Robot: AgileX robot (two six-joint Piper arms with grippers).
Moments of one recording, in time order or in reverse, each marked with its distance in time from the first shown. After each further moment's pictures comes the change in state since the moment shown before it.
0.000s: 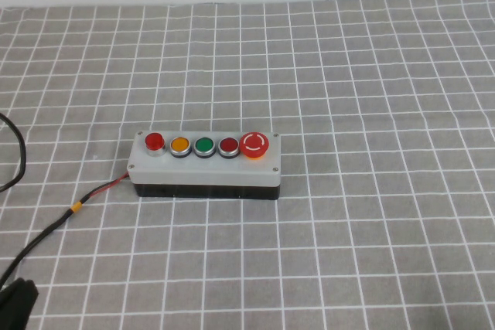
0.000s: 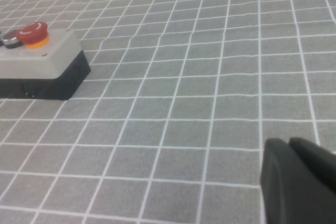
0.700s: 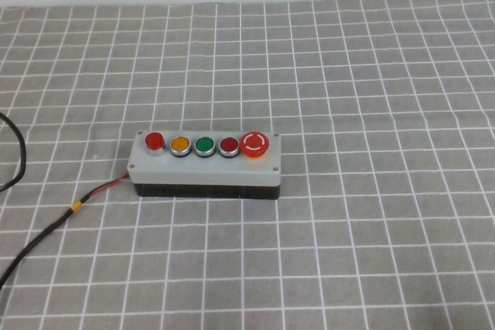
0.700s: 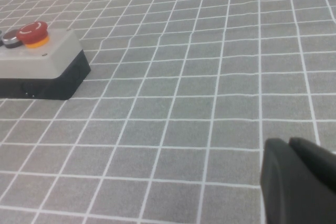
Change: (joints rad) right arm 0.000 0.000 0.000 0.000 0.000 0.000; left arm 0.165 -0.036 0.092 0.188 -0.298 -0.169
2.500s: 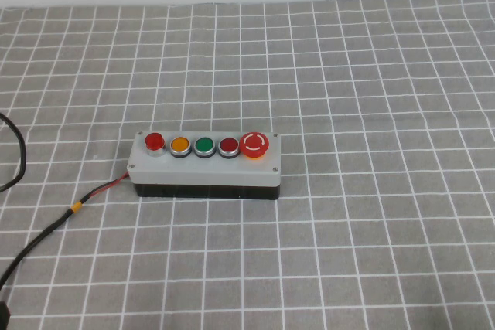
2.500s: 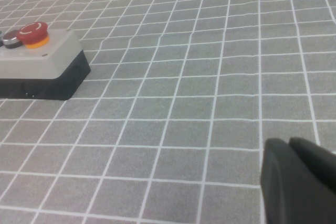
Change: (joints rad) right arm 0.000 0.000 0.000 0.000 0.000 0.000; left arm 0.004 0.000 0.000 0.022 0.360 -0.018
